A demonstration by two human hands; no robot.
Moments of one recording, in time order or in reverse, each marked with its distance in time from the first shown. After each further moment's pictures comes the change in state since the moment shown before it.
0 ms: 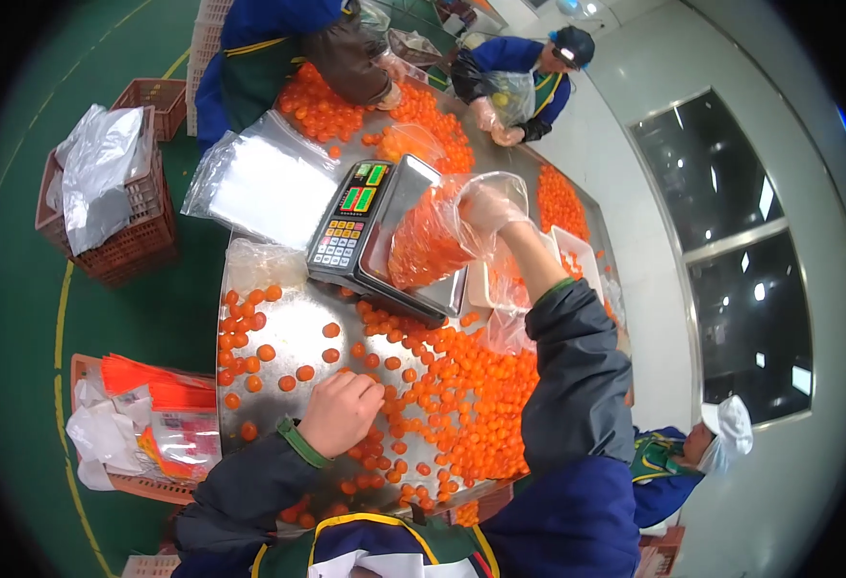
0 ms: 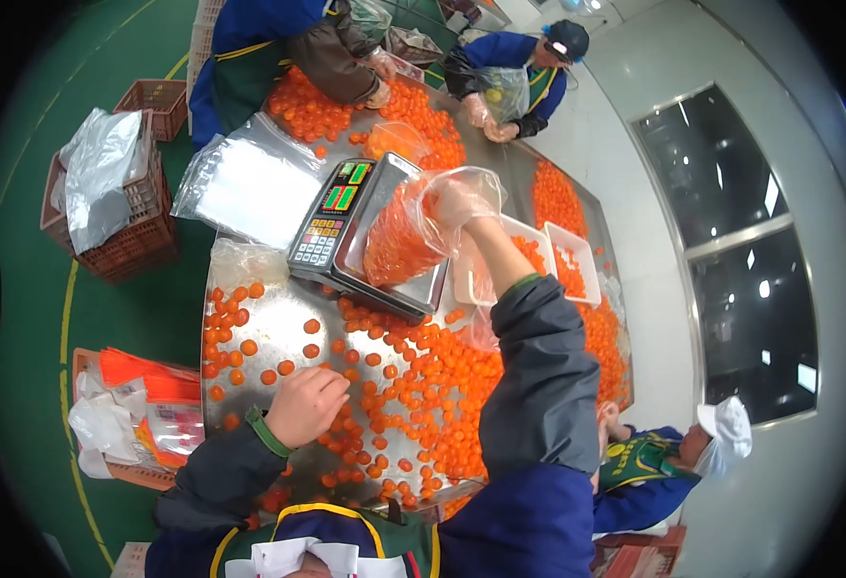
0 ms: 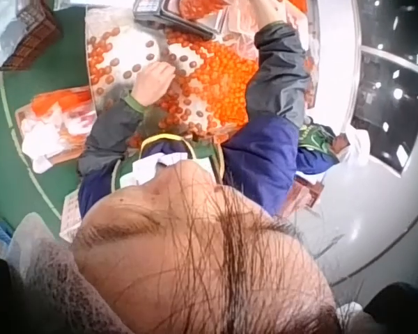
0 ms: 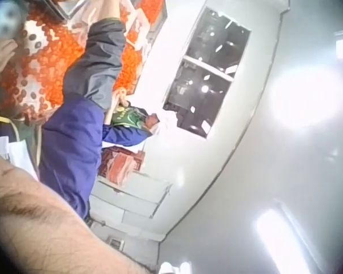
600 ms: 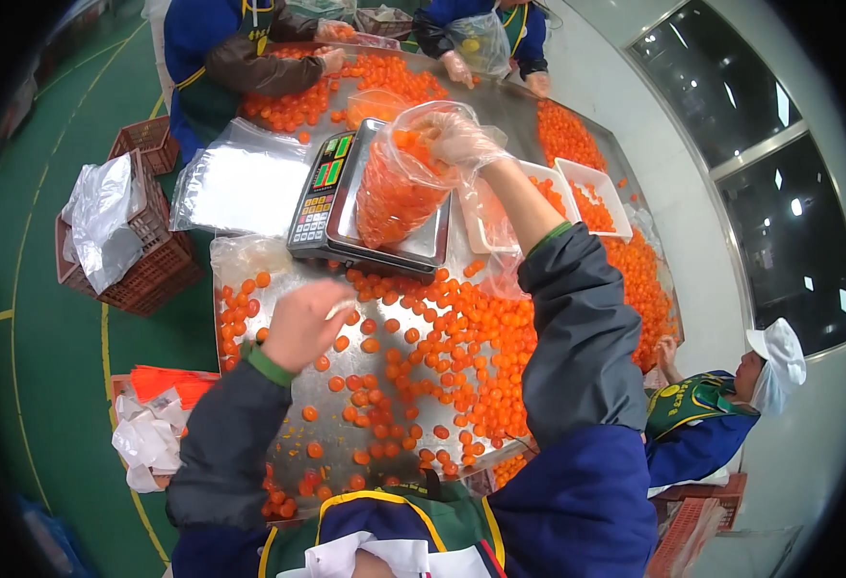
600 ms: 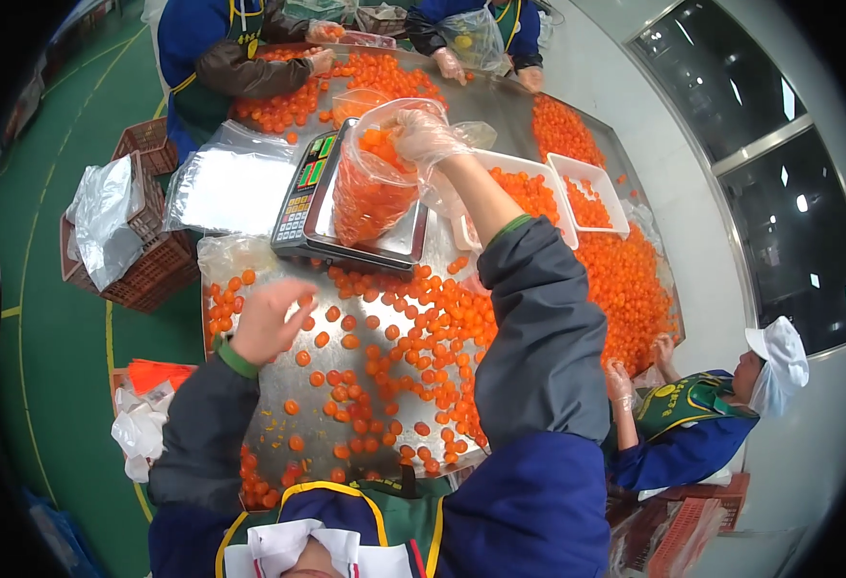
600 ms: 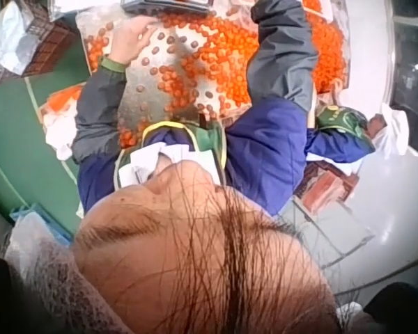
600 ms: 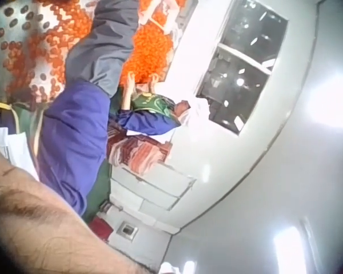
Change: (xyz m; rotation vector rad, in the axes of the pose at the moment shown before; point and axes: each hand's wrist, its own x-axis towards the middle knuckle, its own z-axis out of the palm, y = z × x) left_hand 0.071 -0.010 -0.019 0.019 -0.029 -0.003; right_hand -0.039 0.017 -0.018 0.755 0.139 -0.102
